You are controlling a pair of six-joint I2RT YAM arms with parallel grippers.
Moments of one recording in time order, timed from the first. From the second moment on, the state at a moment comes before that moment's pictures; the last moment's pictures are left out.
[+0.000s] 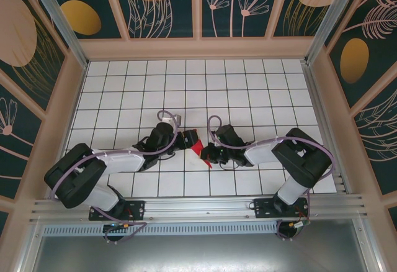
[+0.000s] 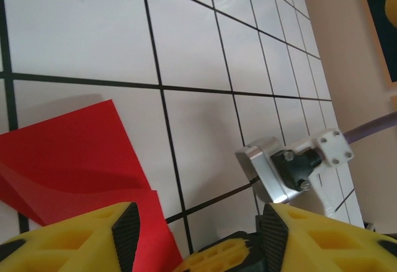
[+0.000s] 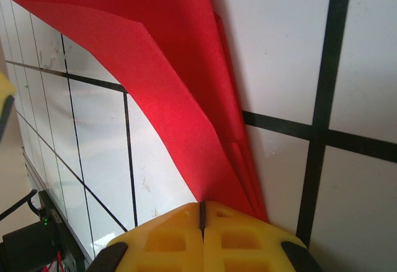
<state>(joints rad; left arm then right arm) -0.75 1.46 0.47 0.48 0.15 -0.91 0.80 1.64 0.52 0.30 -0.42 0.96</state>
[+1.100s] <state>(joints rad) -0.65 1.67 0.49 0.61 0.20 -0.89 0.79 1.65 0.52 0.30 -0.44 0.96</state>
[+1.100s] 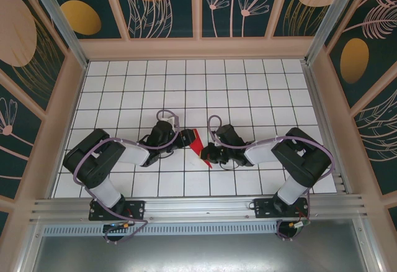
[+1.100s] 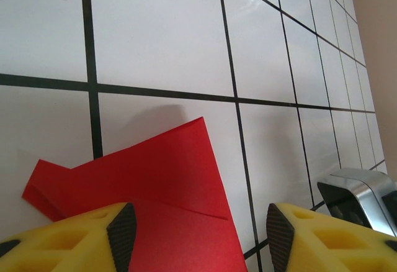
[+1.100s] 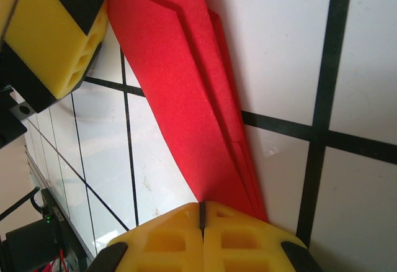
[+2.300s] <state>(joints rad) -0.74 1.60 0.53 0.58 0.30 -0.96 0.79 1.65 0.54 0.28 -0.45 0.96</state>
